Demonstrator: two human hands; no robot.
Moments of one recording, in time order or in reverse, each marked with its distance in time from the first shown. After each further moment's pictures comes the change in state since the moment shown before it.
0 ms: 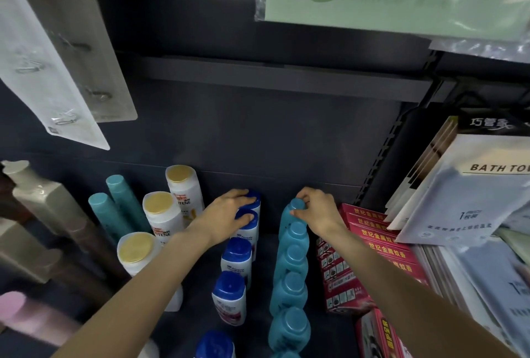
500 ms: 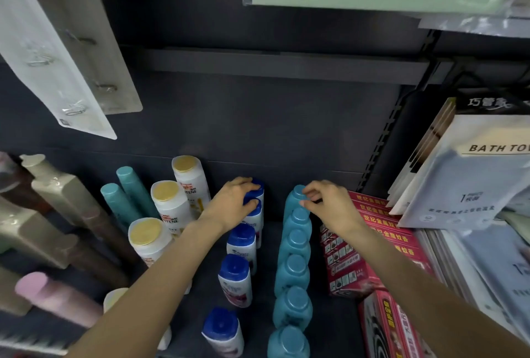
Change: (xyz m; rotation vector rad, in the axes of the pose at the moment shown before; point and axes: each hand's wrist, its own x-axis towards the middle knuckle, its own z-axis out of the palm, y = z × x) left_hand -0.003 0.011 0.006 -0.018 0.072 -0.072; right_hand -0.035 0.007 -0.019 -0.010 0.037 -0.202
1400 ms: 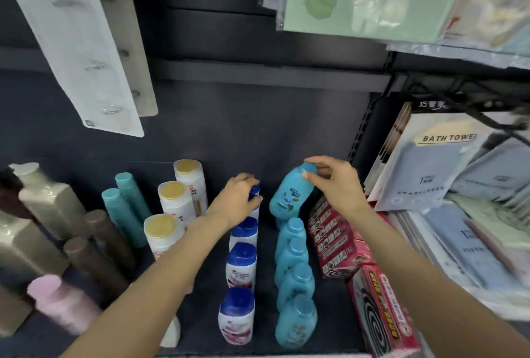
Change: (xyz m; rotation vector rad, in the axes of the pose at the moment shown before) left_hand -0.027 0.014 -0.020 -0.046 0.017 0.126; right_hand -0.039 -0.069 -0.036 0.224 0.305 0.003
